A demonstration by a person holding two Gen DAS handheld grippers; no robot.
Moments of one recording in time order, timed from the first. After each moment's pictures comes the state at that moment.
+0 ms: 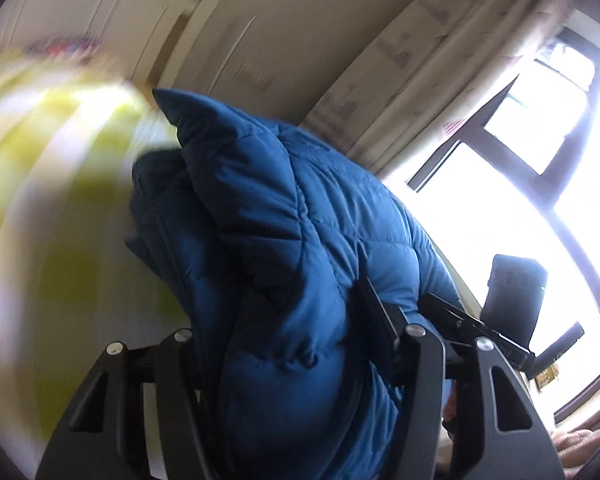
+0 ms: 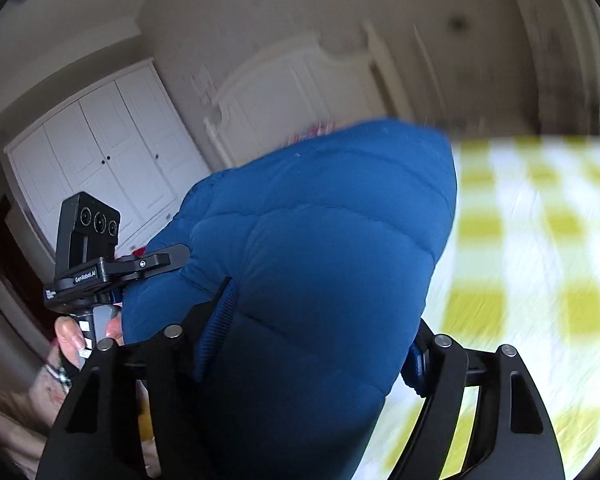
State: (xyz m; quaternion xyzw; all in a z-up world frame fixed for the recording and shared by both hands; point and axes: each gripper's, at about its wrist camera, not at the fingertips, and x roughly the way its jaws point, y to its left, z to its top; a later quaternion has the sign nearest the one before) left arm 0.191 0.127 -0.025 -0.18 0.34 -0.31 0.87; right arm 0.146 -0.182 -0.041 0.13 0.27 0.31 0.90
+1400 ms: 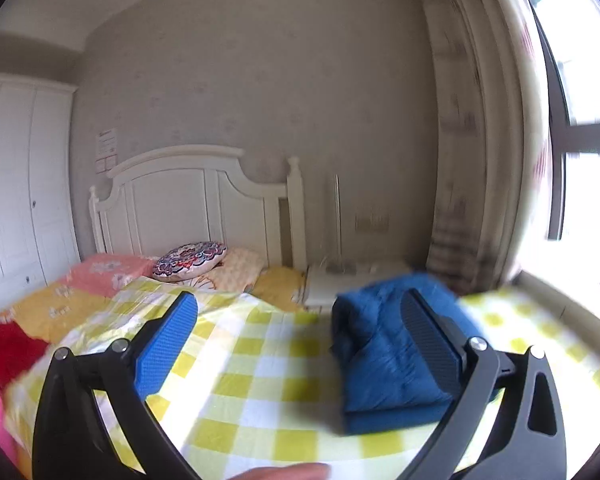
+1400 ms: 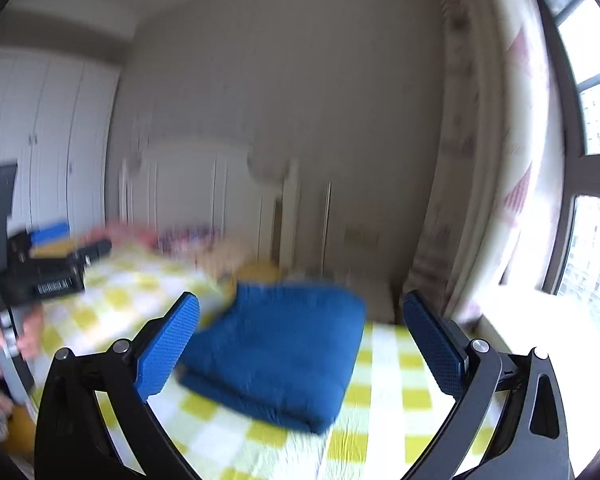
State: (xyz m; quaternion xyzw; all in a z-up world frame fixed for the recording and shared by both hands) left arm 0.114 0.010 0.114 0.02 0.11 0.00 0.99; right arm 0.050 -0.226 0.111 -0.04 0.07 0.09 0.99
